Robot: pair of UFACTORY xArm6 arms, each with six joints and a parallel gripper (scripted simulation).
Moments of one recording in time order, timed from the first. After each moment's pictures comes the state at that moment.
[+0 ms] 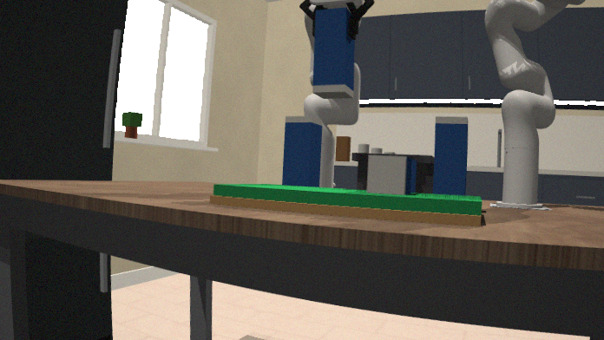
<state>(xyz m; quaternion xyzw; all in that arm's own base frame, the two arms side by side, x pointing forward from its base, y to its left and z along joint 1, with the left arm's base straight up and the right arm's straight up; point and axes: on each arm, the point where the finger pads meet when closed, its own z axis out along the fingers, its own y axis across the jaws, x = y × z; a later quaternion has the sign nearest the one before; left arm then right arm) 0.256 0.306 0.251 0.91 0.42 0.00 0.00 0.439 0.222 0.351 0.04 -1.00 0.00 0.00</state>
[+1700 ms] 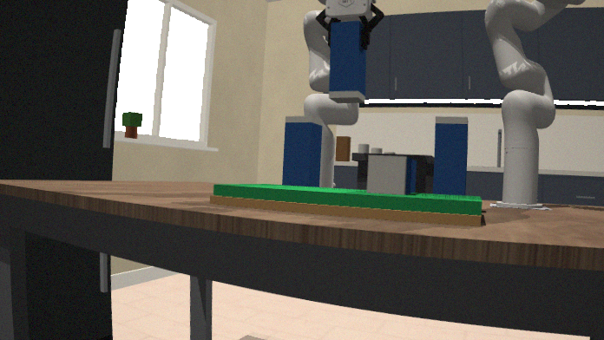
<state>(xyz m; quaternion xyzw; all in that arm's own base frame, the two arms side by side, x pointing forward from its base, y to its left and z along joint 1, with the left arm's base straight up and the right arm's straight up) 0.256 0.306 0.251 0.91 0.42 0.00 0.00 0.348 0.217 0.357 0.04 -1.00 0.00 0.00</state>
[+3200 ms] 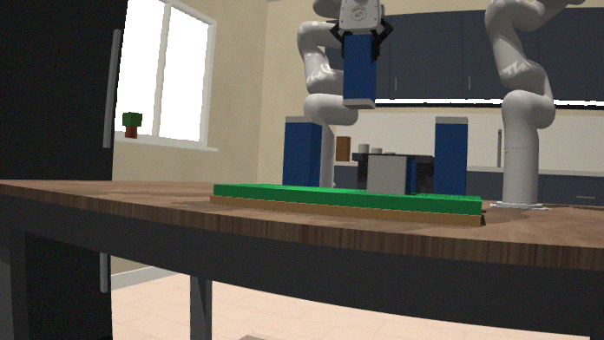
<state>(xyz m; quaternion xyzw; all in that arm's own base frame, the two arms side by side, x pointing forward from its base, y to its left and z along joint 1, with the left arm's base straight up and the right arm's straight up) 0.256 0.306 0.251 0.91 0.42 0.00 0.00 0.257 0.213 0.358 0.04 -1.00 0.00 0.00</state>
